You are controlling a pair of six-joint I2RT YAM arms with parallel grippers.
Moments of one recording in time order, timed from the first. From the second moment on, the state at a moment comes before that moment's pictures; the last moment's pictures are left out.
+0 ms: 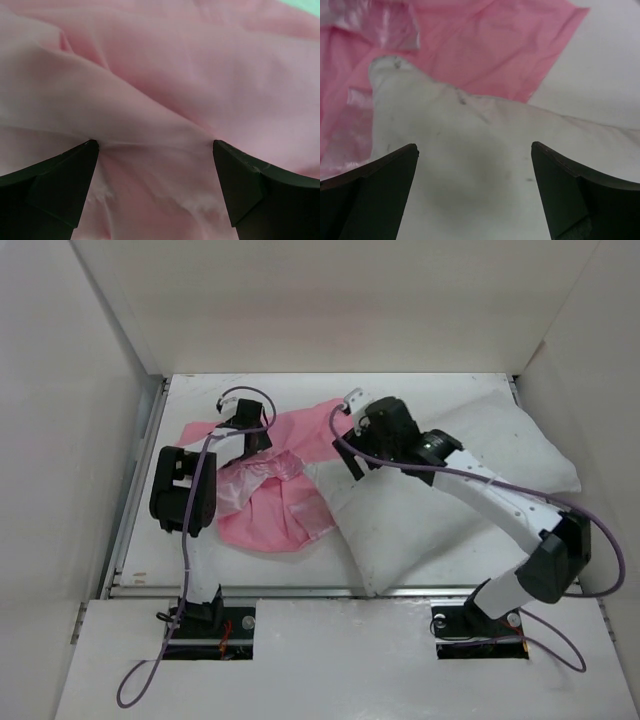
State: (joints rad) left arm -0.22 1.96 1.28 -0.30 -0.43 -0.59; right arm 0.69 1.47 1.41 -0.55 0.17 -0.08
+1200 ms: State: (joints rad) left arm -0.44 1.92 1.44 -0.18 -0.10 -0.20; right arm 0.45 1.26 1.26 -0.27 0.25 0.07
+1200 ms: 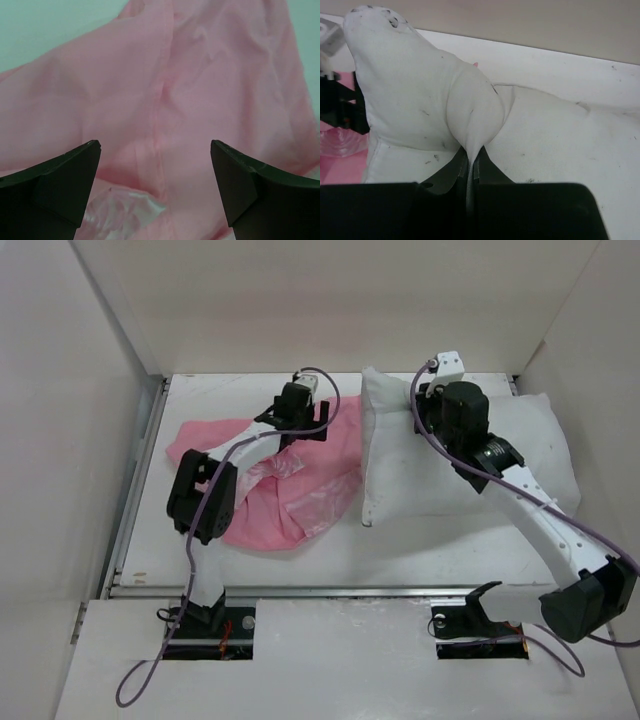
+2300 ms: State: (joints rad) left arm -0.44 2.31 1.81 -0.34 -0.34 -0.19; right arm 0.45 1.30 1.23 -0.26 0.20 0.10
